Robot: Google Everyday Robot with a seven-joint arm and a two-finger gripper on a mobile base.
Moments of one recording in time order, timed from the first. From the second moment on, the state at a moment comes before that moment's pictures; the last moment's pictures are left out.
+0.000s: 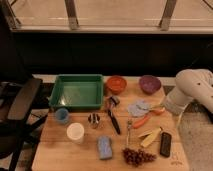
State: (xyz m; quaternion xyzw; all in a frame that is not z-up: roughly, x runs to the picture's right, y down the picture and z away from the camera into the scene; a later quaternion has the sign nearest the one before) arm 0.291 0.145 0.701 -0.28 -0.22 -0.37 0.86
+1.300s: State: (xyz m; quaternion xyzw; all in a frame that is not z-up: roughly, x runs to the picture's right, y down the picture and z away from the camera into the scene) arm 0.252 0.148 0.675 -0.23 -0.22 -0.50 0.81
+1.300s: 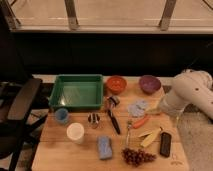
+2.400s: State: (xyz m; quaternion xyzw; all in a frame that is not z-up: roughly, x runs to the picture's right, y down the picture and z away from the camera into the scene) arm 0.114 0.187 0.652 -0.16 -0.27 -0.67 0.67
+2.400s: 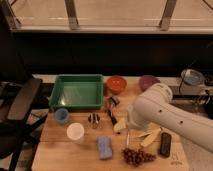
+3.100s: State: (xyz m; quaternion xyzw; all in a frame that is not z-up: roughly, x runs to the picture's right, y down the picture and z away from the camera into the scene) arm 0.029 0.226 0.716 -0.19 -0.34 -0.71 0.59
